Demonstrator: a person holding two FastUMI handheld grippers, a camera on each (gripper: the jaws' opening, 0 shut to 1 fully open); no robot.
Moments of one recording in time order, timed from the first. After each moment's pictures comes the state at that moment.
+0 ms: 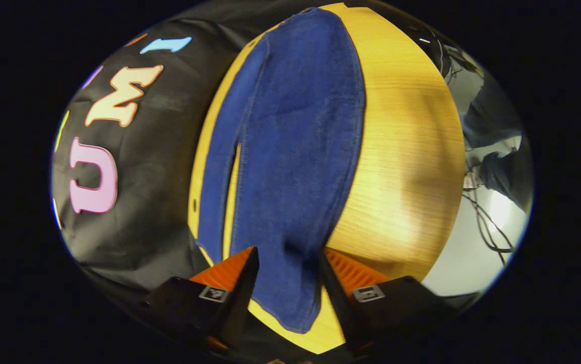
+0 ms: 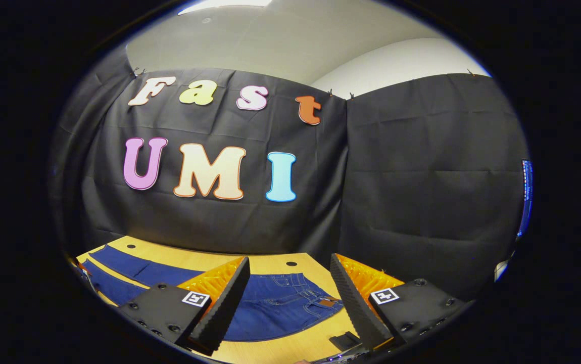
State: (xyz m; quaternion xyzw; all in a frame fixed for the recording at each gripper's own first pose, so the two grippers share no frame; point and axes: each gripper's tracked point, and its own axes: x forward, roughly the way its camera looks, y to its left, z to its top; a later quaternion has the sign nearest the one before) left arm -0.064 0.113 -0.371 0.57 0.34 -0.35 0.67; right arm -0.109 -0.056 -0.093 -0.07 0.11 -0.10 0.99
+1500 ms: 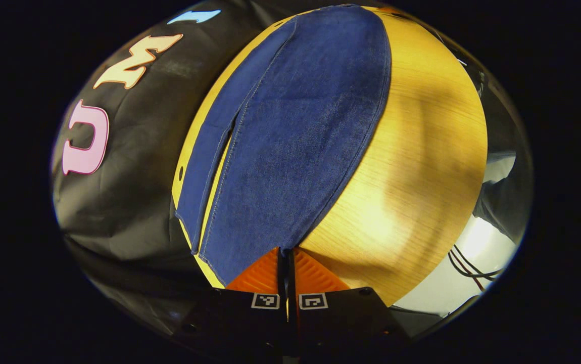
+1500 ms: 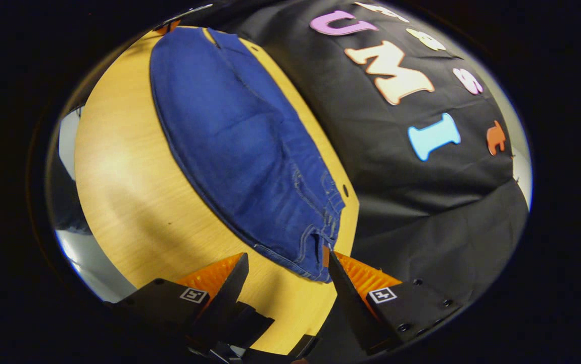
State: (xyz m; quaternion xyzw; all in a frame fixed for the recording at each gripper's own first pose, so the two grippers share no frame) left arm -0.073 0.110 -0.378 0.52 0.41 -0.28 0.69; right arm -0.102 -0.145 -0.394 -0.53 0.35 0.22 0.74
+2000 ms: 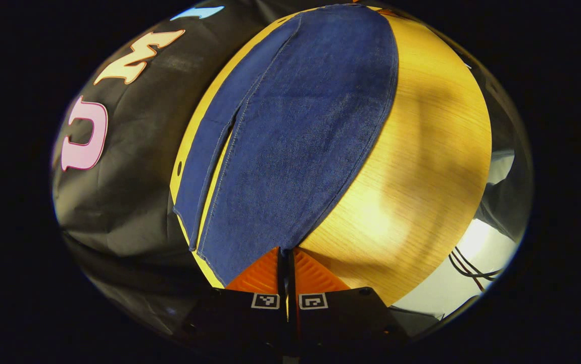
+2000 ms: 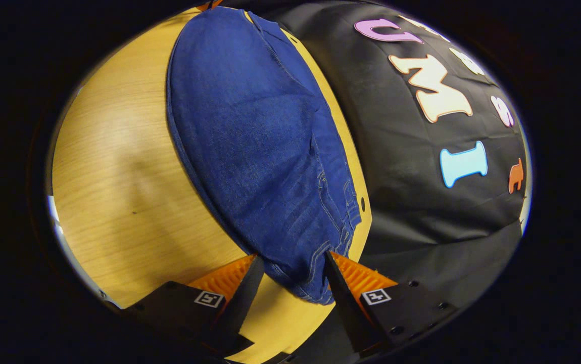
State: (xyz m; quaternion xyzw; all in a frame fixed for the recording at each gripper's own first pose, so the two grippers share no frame) left arm -0.072 0.111 -0.379 0.52 0.43 -0.28 0.69; right arm -0.068 -0.142 -0.431 -0.57 0.33 0.28 0.69
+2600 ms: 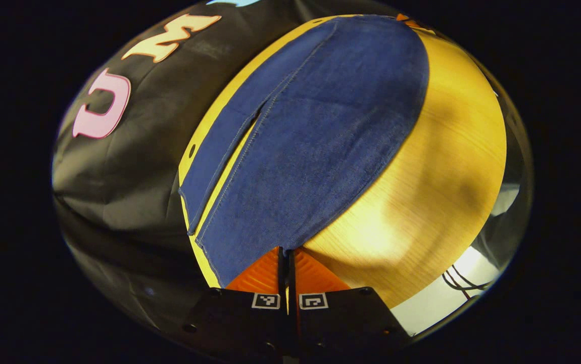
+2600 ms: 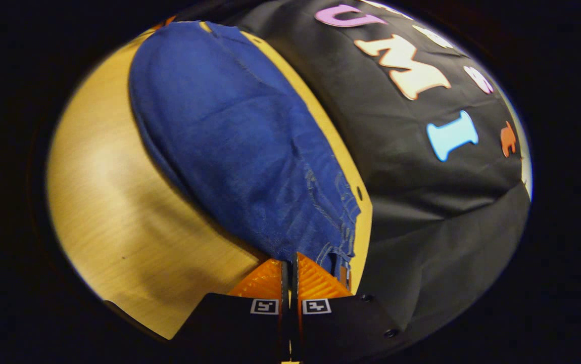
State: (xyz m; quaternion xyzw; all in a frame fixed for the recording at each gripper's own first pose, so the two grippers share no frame) left arm -0.065 0.108 -0.369 0.45 0.44 -0.22 0.75; right arm -0.053 -0.132 -0.414 -0.50 0.35 0.20 0.76
